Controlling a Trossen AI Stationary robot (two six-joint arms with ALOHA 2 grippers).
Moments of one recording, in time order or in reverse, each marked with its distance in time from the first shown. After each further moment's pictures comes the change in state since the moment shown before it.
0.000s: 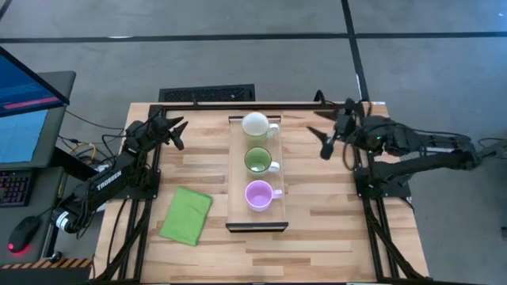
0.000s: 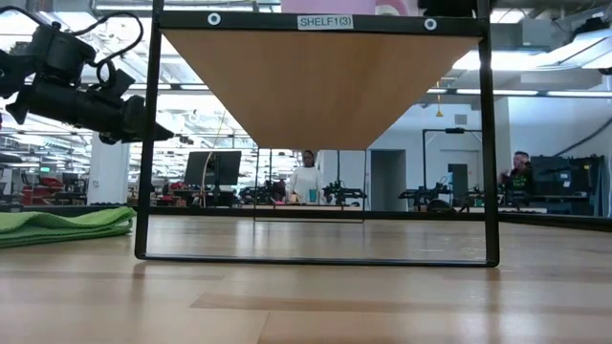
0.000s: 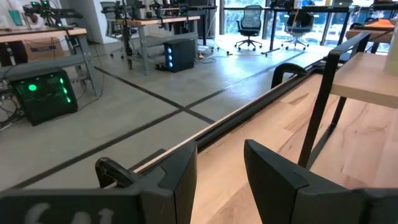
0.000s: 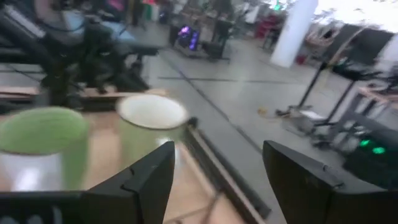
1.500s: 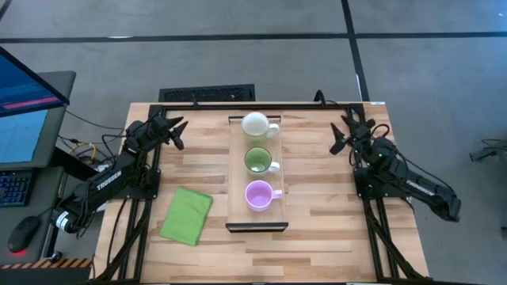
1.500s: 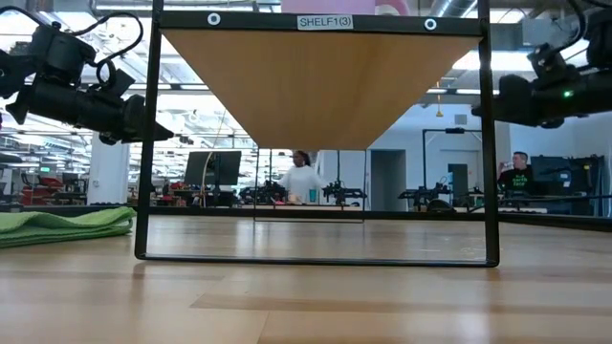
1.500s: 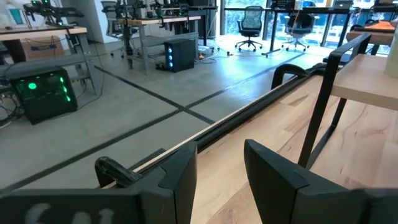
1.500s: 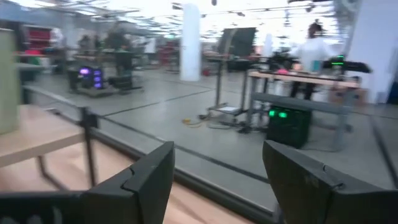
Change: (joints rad) left arm 0.000 0.000 0.000 0.000 -0.002 -0.010; right arm -0.508 -0.786 -0.845 0.308 -0.093 0.086
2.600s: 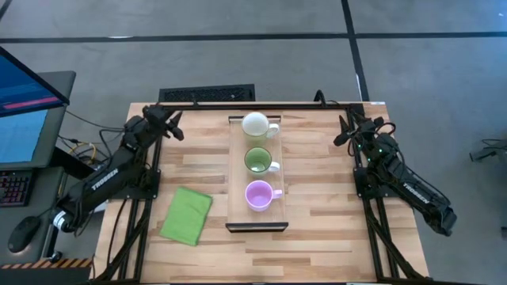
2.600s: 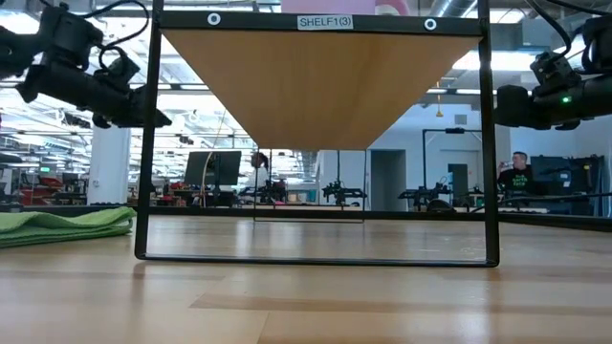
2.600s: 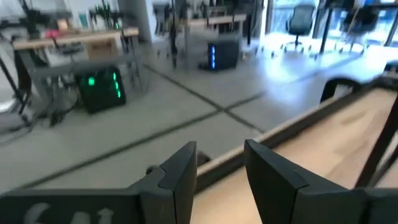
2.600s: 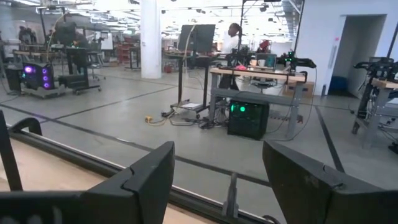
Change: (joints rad) left arm -0.061 -0.020 0.120 -0.124 -0.255 -0.013; right arm -0.247 0.000 0.000 -0.008 -0.049 -0.001
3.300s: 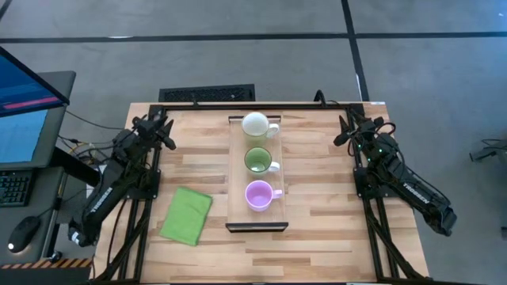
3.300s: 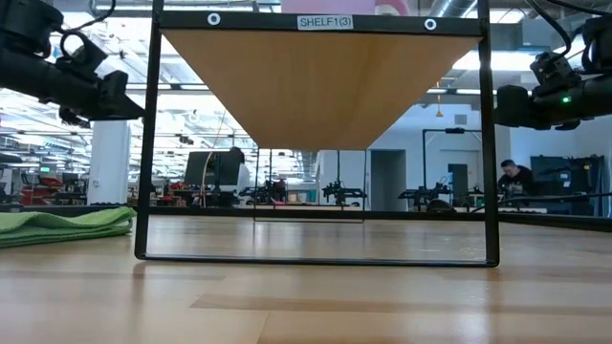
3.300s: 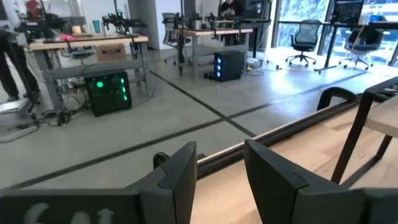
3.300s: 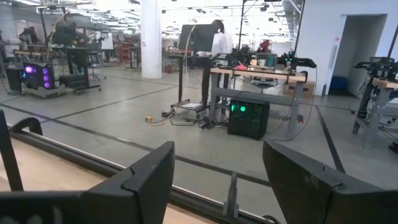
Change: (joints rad) left arm -0.031 -0.521 -0.021 -0.474 -0.061 -0.052; right arm 0.000 0.000 0.000 -0.002 -0.001 0.000
